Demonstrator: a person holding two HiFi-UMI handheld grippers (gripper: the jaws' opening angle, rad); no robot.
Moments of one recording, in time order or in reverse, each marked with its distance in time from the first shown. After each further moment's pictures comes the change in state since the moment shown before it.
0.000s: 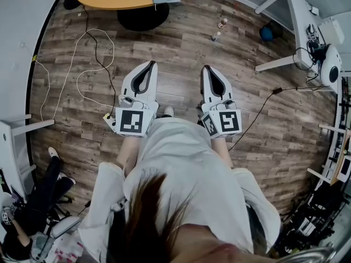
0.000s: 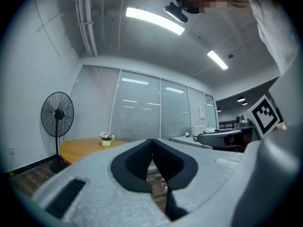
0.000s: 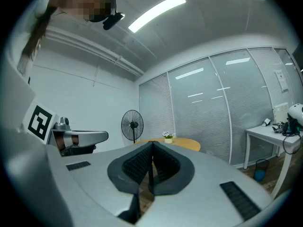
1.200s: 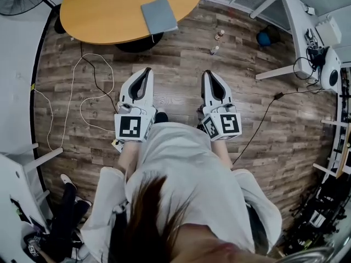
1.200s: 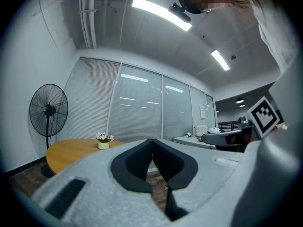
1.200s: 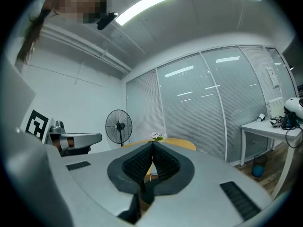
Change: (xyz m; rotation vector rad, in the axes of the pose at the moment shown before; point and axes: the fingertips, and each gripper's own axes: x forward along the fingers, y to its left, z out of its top) left arm 0.139 0.109 0.001 -0.010 -0.004 -0.062; right arm 0.151 -0.064 0.007 0.066 -0.005 -0.141
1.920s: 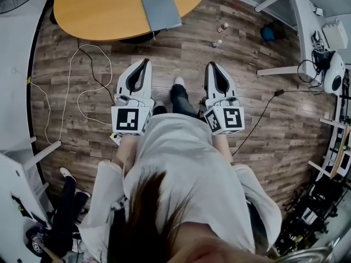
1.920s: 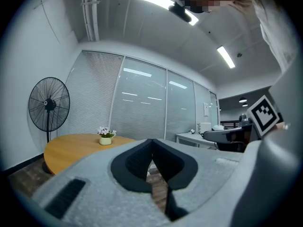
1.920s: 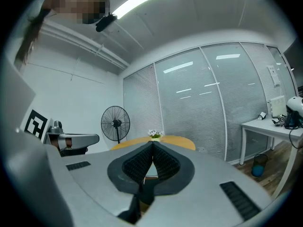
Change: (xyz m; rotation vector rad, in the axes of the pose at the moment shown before) left arm 0.052 0.036 -0.021 -0.025 0.055 0.016; right arm 0.059 -0.028 -0.008 -0.003 0.039 -0.013
